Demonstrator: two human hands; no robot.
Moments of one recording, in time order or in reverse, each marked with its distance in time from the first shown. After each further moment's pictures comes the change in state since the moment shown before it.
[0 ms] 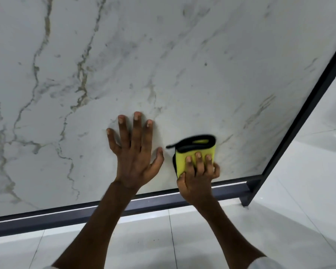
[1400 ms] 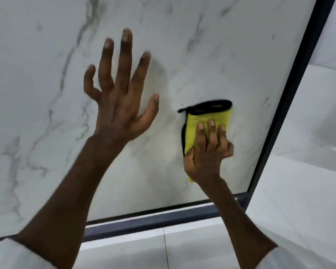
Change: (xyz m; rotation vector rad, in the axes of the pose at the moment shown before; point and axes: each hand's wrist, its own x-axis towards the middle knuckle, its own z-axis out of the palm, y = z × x) left_hand 0.195 0.000 -0.083 0.057 0.184 0.070; right_hand 0.153 0.033 -0.061 -0.114 0.155 0.108
